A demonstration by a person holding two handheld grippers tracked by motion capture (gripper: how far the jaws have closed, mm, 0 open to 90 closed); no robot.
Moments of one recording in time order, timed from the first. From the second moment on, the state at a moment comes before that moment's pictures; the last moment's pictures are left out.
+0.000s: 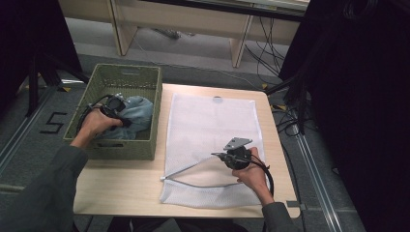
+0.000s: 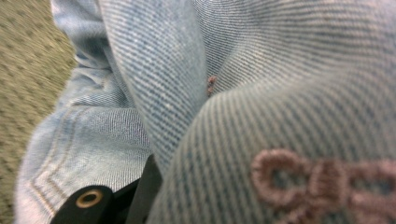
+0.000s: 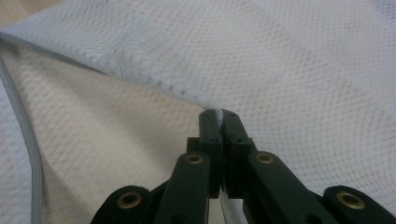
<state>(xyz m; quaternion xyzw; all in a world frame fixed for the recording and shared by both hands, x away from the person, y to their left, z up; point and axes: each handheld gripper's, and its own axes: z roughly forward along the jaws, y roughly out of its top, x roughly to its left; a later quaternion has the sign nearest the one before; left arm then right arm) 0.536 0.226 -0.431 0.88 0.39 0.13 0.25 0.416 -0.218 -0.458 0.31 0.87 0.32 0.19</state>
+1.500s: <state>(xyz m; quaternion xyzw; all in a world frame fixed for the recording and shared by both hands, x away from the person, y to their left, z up) 0.382 0.168 -0.228 0.87 0.22 0.11 0.44 0.410 -0.219 -0.395 0.32 0.83 0.39 0.25</state>
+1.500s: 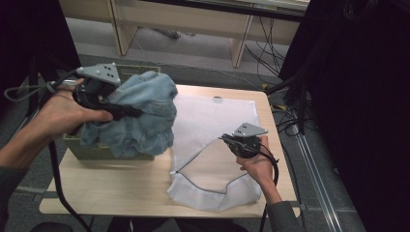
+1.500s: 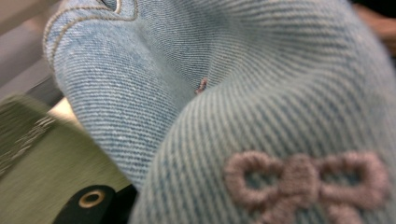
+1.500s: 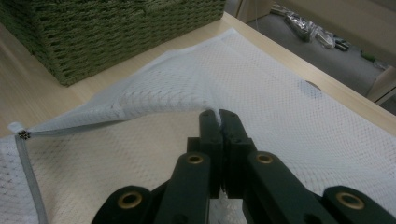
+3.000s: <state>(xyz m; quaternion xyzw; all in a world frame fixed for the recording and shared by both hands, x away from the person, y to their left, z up) 0.398 -0.040 -0.462 0.91 0.22 -0.01 0.36 0.401 -0.209 -0.396 0.29 0.83 0.39 0.26</state>
